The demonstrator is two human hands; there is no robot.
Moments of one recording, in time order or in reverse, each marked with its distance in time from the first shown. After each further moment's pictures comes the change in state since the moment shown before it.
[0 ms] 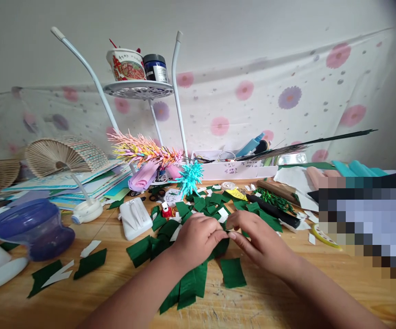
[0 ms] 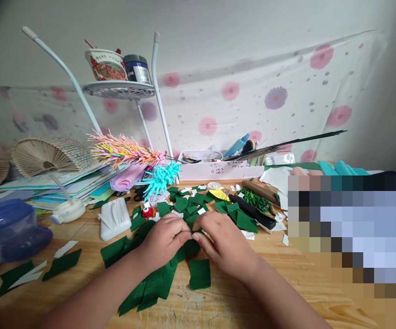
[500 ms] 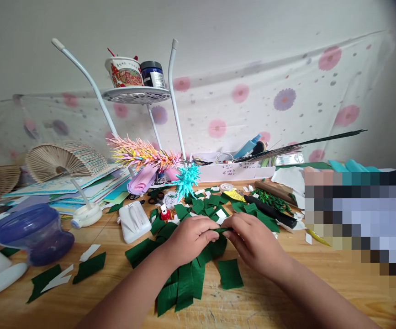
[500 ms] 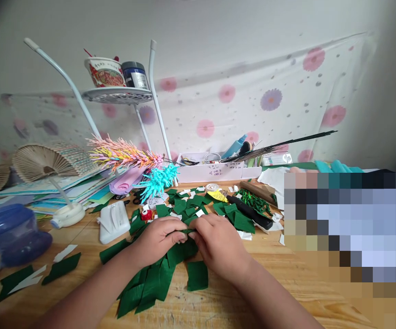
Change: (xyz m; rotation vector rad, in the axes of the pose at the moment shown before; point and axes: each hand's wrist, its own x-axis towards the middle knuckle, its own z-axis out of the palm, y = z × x) left_hand 0.002 -0.002 -0.011 -0.165 -0.142 -0.048; right_hand 0.001 -0.004 0.002 -0.156 0.008 0.082
